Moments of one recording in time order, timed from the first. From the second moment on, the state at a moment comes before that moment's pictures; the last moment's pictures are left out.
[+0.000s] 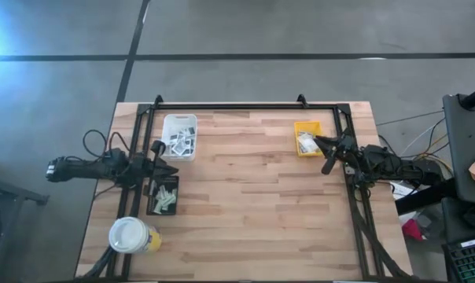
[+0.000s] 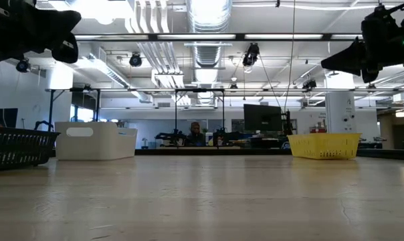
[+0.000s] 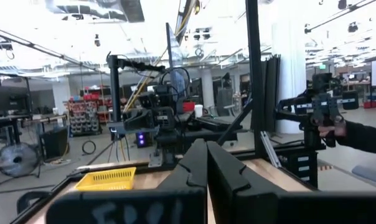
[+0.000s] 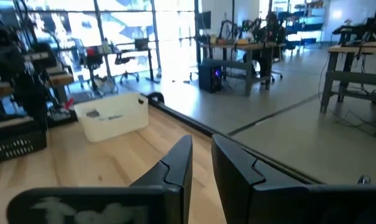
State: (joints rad) left arm -0.05 0.07 0.01 0.28 0.09 0.06; right arm -0.01 0.00 0.13 -0.14 0.58 0.10
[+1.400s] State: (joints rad) left arm -0.05 0.04 0.01 0.03 0.13 -0.01; right arm -0.01 0.05 0.02 -0.02 0.00 0.02
